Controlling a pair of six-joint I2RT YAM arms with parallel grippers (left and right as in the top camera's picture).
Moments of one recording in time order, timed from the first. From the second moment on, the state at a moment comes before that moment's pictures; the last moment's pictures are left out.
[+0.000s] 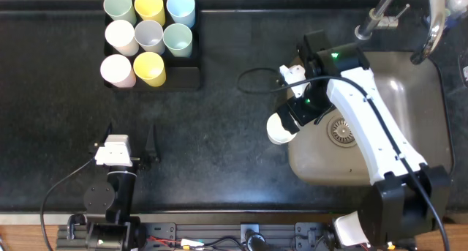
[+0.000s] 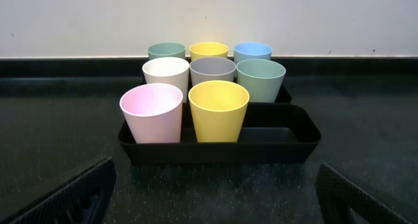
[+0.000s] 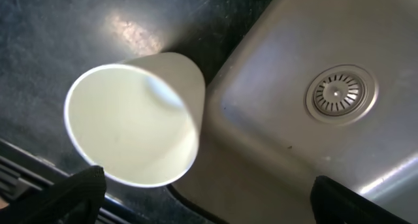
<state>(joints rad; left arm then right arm) -0.04 0.01 0.01 -0.08 0.00 -0.01 0.27 1.69 1.43 -1.35 -0.10 -0.31</state>
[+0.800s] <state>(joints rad) -0.04 0.01 0.01 -0.08 0.00 -0.01 0.26 1.82 1.43 -1.31 -0.10 -0.37</state>
